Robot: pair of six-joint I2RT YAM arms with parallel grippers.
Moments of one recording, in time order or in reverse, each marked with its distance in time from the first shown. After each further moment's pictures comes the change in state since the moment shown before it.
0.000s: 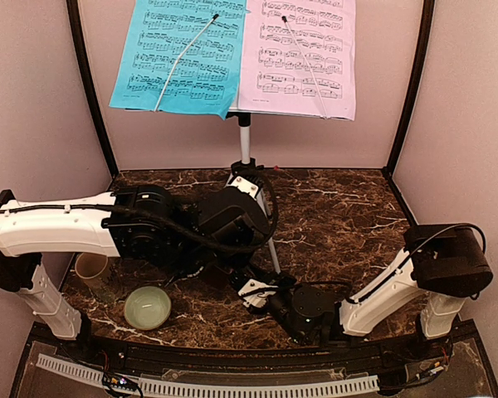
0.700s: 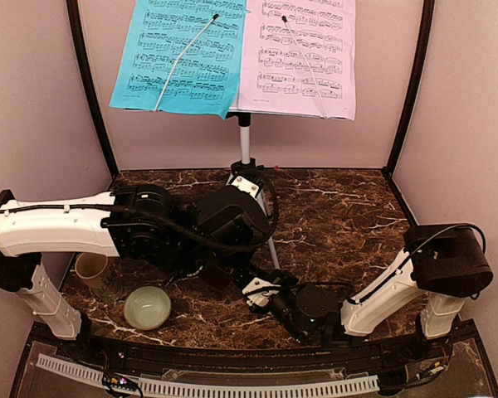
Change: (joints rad) left arm 0.000 -0.003 0.000 0.011 0.007 0.006; right arm -0.001 -0.001 -0.020 0.052 -0.016 0.018
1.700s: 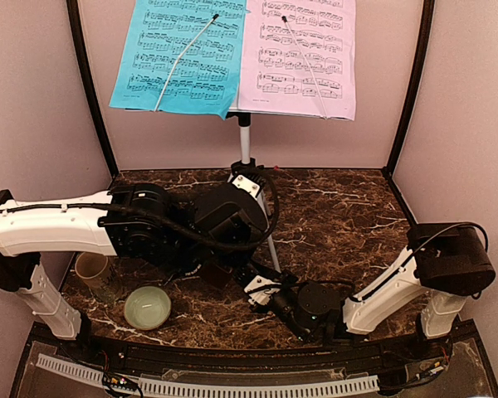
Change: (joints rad) left arm 0.000 -0.009 0.000 0.010 0.008 0.038; right arm -0.018 -0.019 -0.009 -0.015 -0.051 0.038
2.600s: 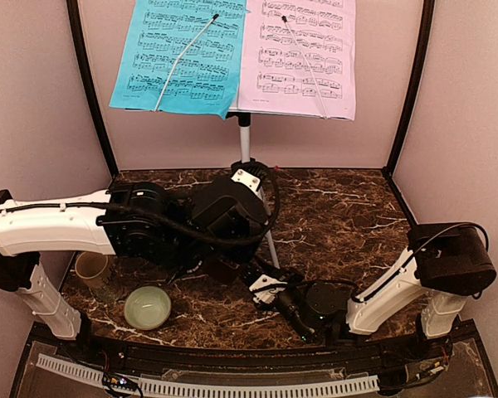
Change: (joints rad) left arm 0.002 -0.004 0.000 0.055 -0.001 0.018; right arm -0.002 -0.007 -0.027 0.070 0.056 -0.066
